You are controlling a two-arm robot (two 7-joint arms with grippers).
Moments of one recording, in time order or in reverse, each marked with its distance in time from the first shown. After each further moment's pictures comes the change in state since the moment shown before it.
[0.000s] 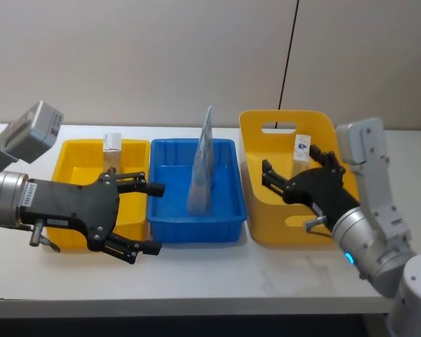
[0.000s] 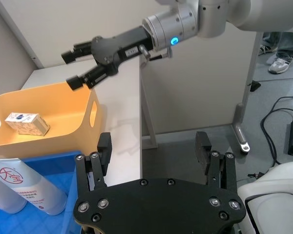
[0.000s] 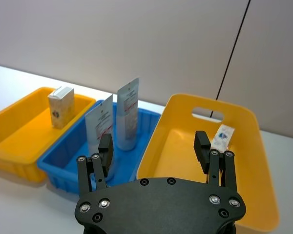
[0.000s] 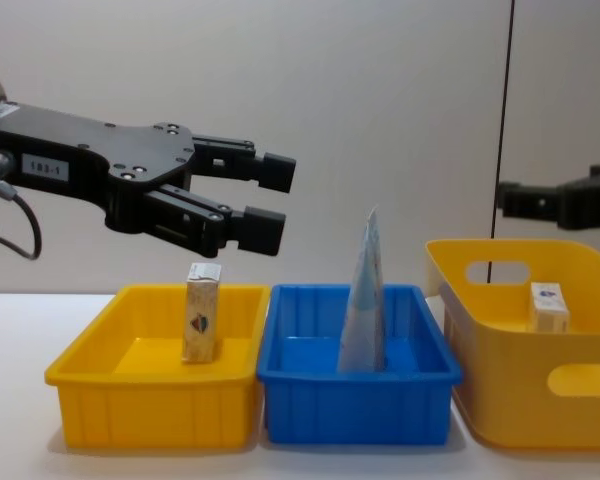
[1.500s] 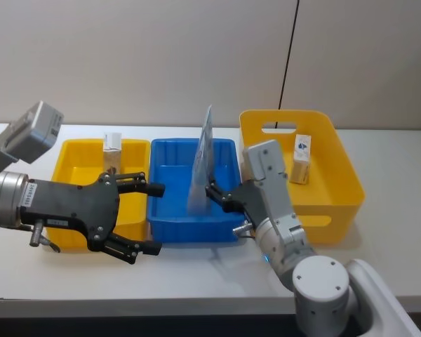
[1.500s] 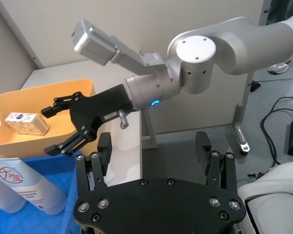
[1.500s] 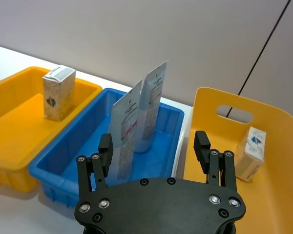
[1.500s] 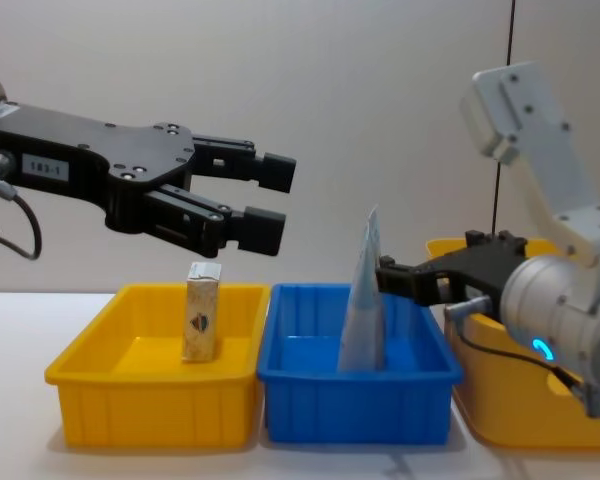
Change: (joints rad) left arm 0.000 0.000 0.000 0.000 0.000 0.000 0.000; right arm 0.155 -0.168 -0.140 0.369 -0.209 -0.156 -0.146
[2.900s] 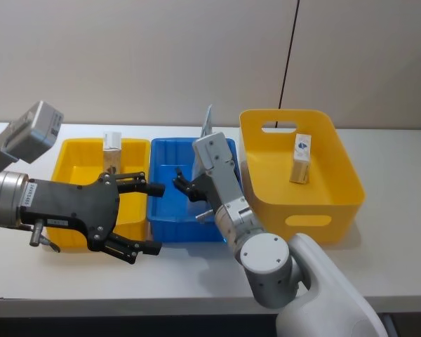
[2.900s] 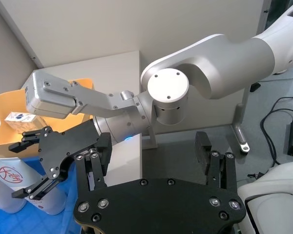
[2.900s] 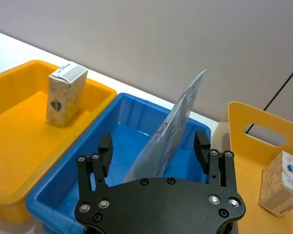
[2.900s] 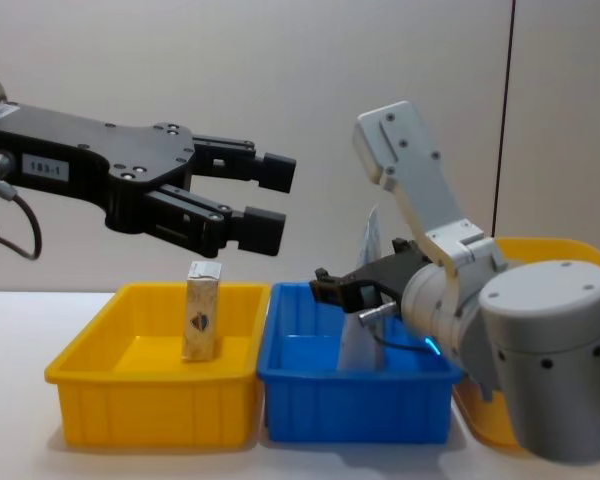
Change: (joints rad) left arm 0.000 0.000 0.000 0.000 0.000 0.000 0.000; right arm 0.212 -0.111 -0.034 0.365 -0.097 -0.107 -0.046
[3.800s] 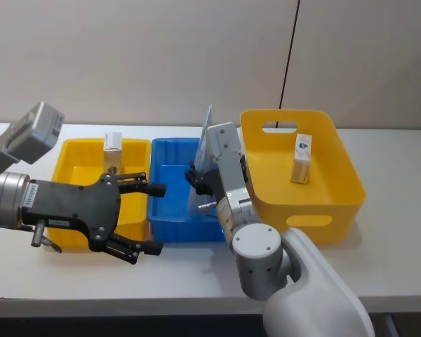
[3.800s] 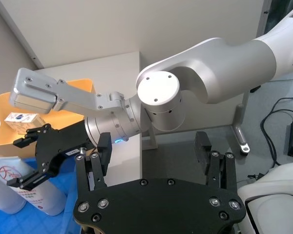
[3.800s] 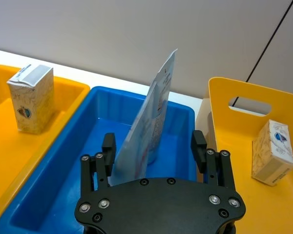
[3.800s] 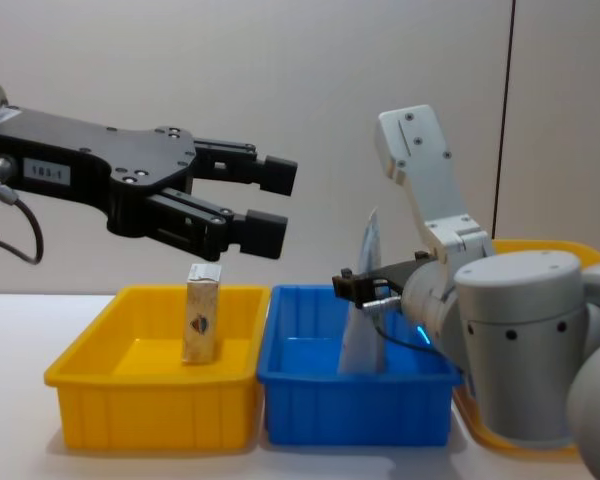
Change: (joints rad) left arm 0.000 0.000 0.000 0.000 0.000 0.000 0.000; right arm 0.031 -0.088 0.085 0.064 0.021 0.058 -0.099
